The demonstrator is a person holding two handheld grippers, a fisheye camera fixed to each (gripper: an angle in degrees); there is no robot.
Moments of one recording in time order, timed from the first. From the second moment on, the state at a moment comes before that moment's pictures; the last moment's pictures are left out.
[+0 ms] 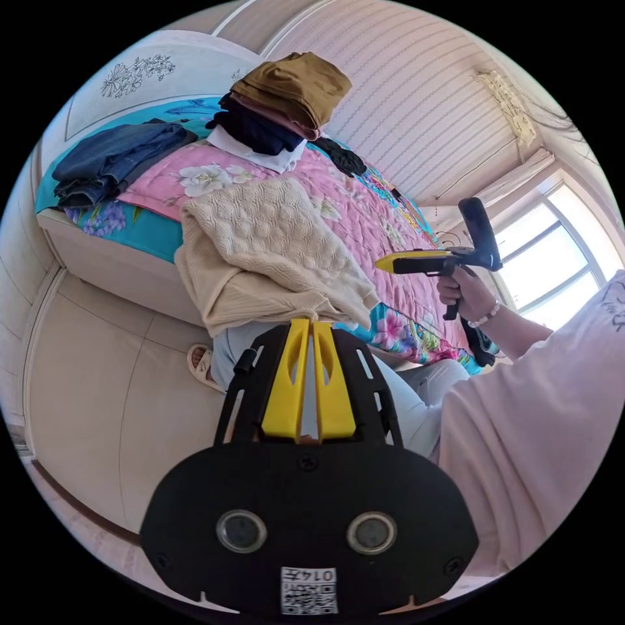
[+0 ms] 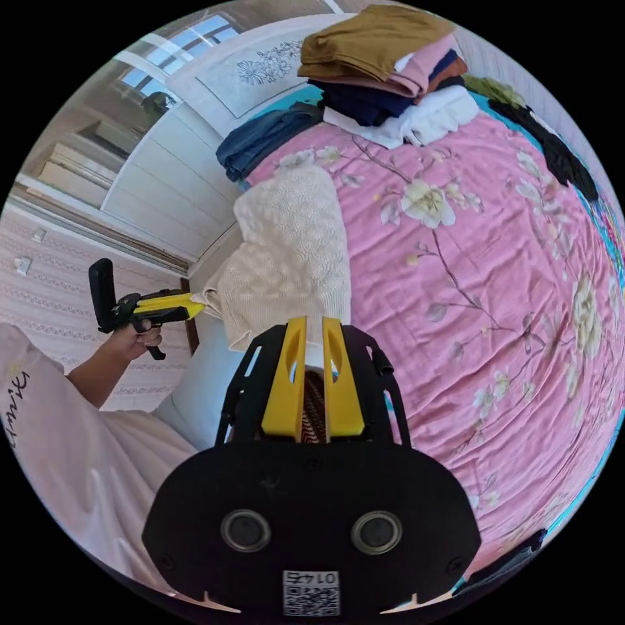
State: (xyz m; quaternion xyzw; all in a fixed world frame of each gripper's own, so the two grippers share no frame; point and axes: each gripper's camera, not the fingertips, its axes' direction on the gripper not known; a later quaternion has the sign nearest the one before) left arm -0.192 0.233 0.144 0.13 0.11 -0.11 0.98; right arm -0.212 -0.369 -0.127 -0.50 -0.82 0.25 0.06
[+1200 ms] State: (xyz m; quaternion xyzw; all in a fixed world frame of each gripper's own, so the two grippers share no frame) left arm -0.196 0.183 0.009 0.28 0.12 -0.08 0.95; right arm -0.119 -0.166 -0.081 -0.48 -0.73 0.48 -0.01
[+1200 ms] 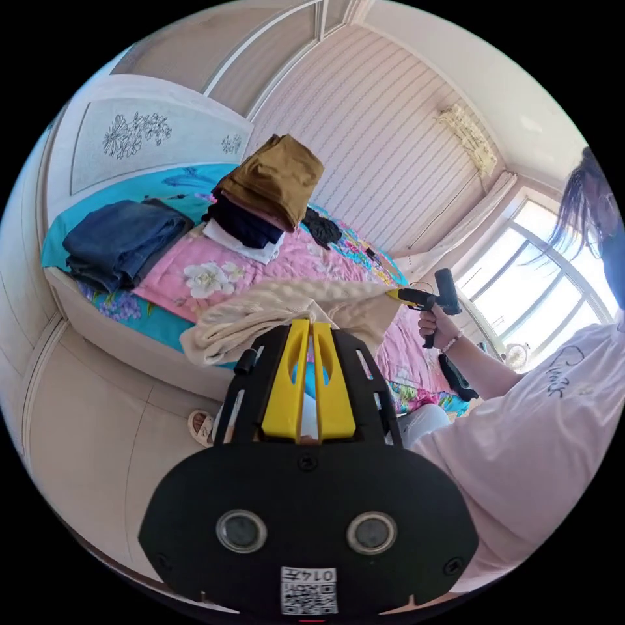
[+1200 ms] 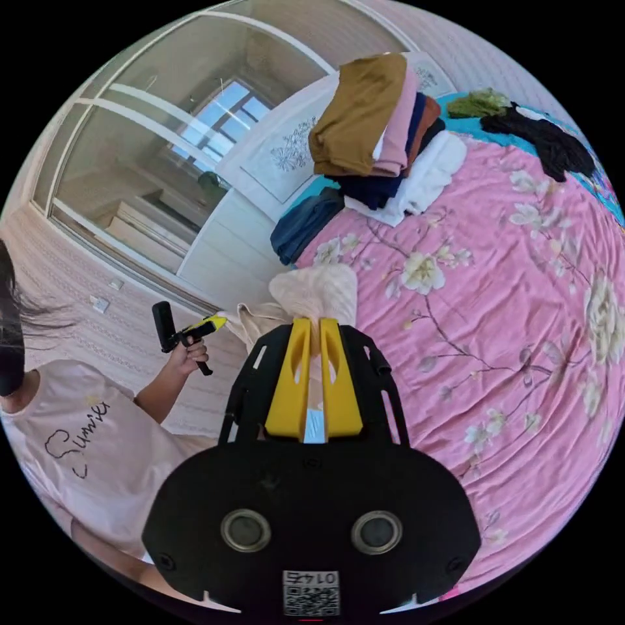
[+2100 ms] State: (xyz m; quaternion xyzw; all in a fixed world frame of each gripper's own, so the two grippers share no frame) left arm -0.044 -0.224 -0.249 0.50 0.22 0.09 0.83; right arm 0.118 0.136 0.124 -0.51 -0.49 0.68 0.22
